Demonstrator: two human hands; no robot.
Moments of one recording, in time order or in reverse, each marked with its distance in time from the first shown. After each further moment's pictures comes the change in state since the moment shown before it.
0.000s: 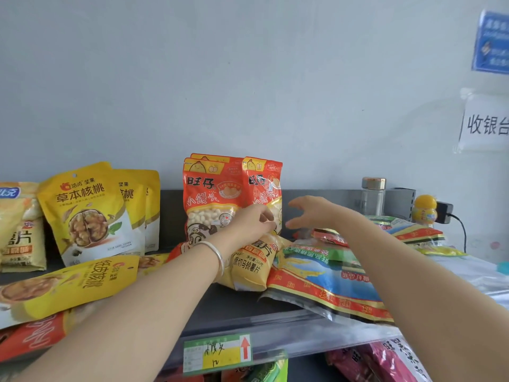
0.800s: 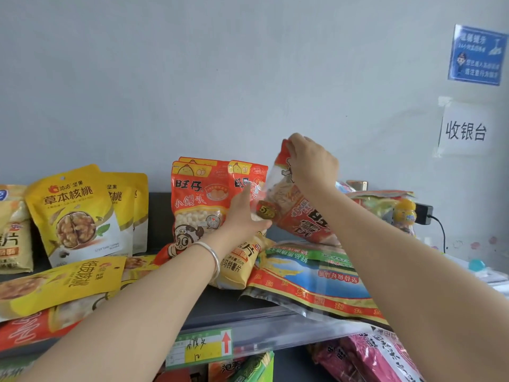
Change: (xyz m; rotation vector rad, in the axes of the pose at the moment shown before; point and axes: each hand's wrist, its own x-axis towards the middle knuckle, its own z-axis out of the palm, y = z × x) left_hand -0.007 0.025 0.008 -0.154 0.132 -0.013; right_hand -0.027 -0.038 -0.059 -0.138 0.931 -0.038
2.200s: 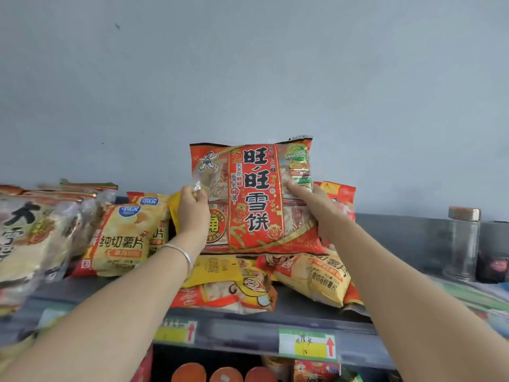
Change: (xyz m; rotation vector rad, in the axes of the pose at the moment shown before) left_hand -0.091 -0.071 -0.202 -0.208 0.941 -0.235; right_hand -0.042 -0.139 0.030 1.433 -0.752 0.439
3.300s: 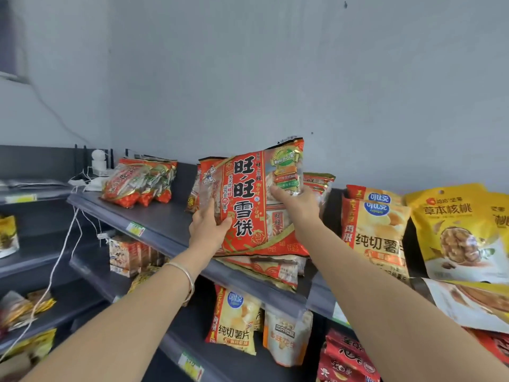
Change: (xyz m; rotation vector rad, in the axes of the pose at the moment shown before) left_hand 0.164 -0.134 -0.461 0.644 0.065 -0.180; right_hand 0.026 0.048 0.557 0.078 -0.194 0.018
